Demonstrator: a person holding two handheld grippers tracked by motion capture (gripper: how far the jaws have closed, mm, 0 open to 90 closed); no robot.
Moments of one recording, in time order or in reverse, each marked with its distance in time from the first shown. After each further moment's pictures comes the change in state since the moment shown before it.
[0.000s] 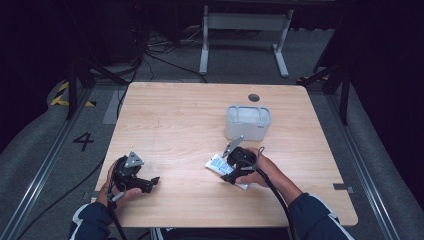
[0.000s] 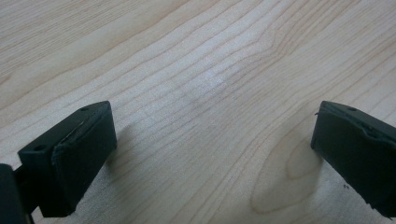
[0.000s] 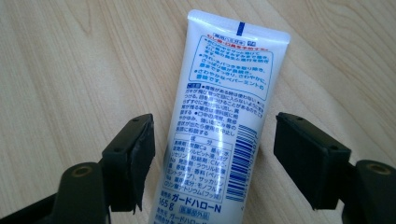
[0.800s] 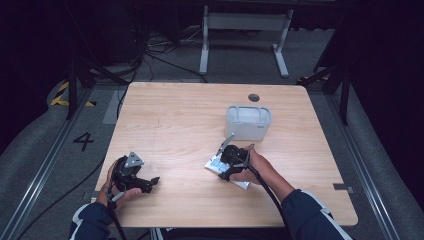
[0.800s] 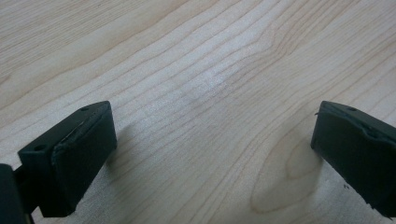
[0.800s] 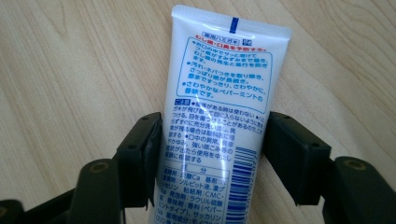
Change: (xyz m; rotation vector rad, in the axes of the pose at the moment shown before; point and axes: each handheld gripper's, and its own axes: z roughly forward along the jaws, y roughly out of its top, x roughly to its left) left arm -0.001 -0.001 0.000 0.005 -0.011 -0.022; right arm -0.002 0.016 0.013 0.099 -0.018 0.023
